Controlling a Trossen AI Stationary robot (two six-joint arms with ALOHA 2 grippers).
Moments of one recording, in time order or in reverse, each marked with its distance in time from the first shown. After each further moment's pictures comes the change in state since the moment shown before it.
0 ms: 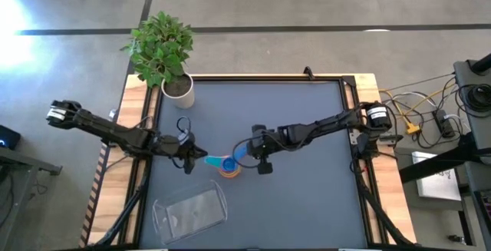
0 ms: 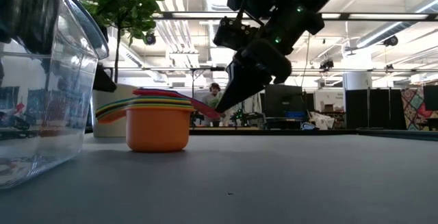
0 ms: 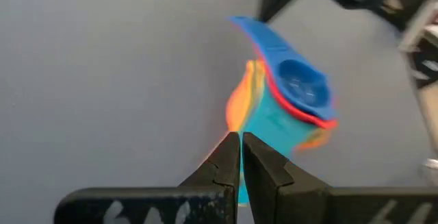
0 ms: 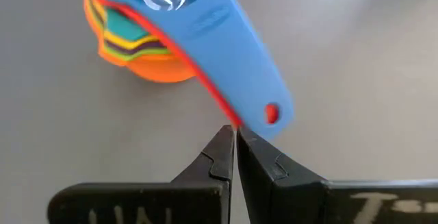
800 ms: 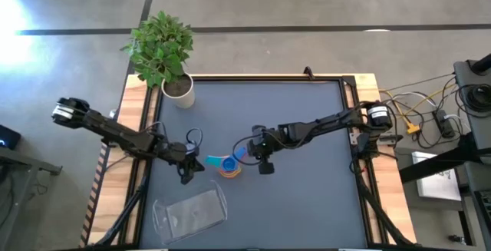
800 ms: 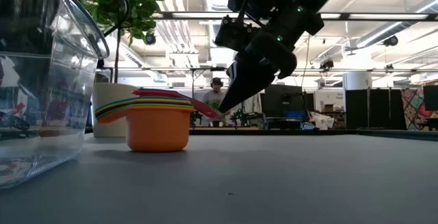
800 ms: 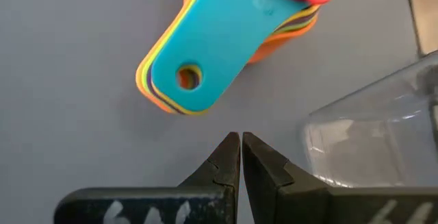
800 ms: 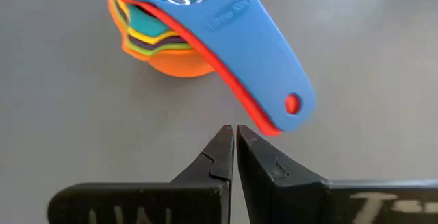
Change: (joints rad) left arm -0.035 0.170 0.000 0.008 0.249 -0.001; right arm -0.022 -0.009 0.002 -0.017 -0.076 0.009
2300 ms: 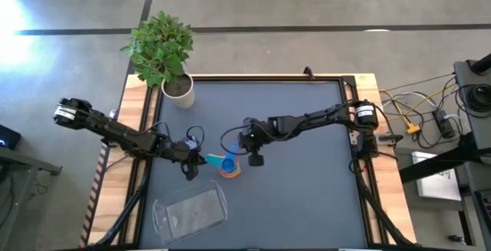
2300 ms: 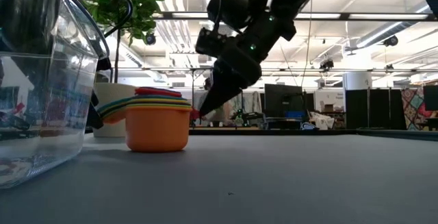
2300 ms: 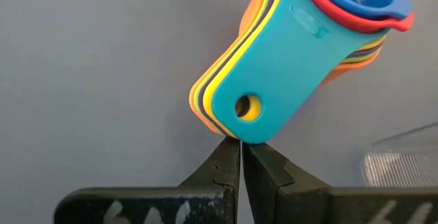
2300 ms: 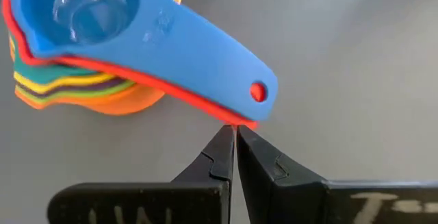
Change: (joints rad) left arm 0.029 0.065 0.000 0.040 -0.138 0.053; right arm -0.070 0.119 0.166 -0.060 -0.011 -0.045
